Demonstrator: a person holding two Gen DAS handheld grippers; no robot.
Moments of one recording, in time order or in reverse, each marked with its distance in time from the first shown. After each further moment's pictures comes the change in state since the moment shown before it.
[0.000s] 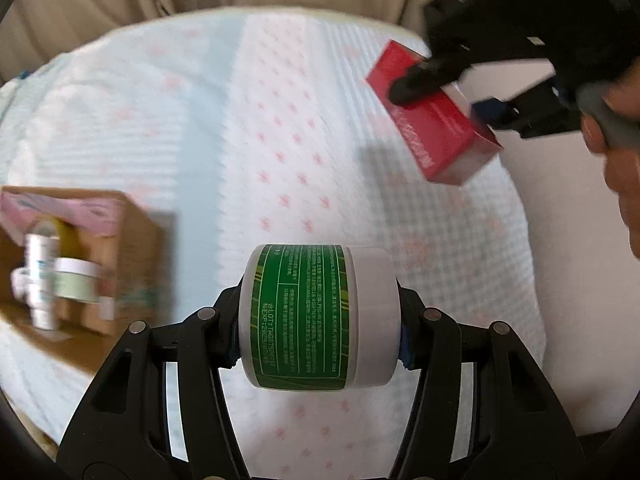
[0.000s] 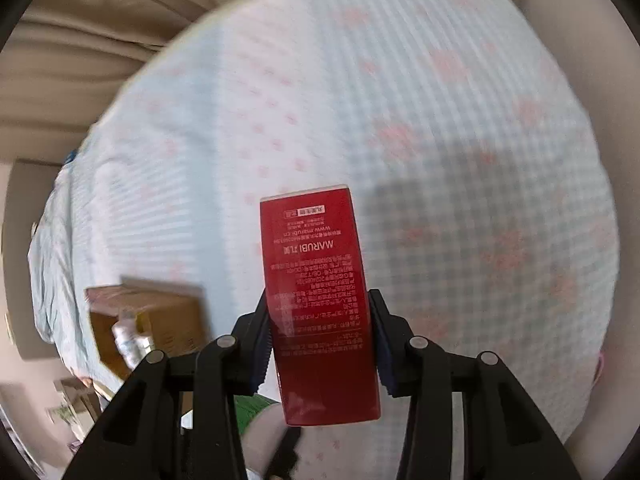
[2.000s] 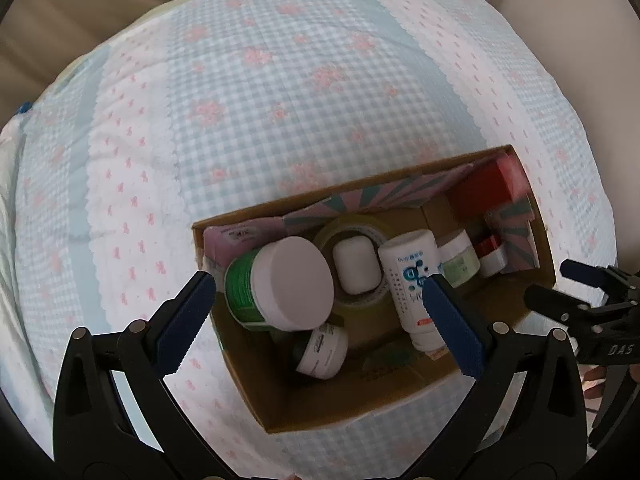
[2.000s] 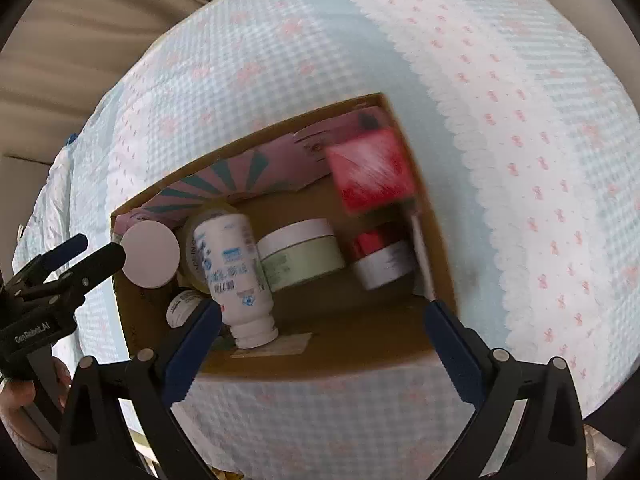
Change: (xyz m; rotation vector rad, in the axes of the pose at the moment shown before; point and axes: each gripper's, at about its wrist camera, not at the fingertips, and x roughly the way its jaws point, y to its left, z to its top) left arm -0.026 0.373 0.048 0.281 0.230 0.033; right arm 0.139 0.268 -0.181 0.183 -0.084 -0.073
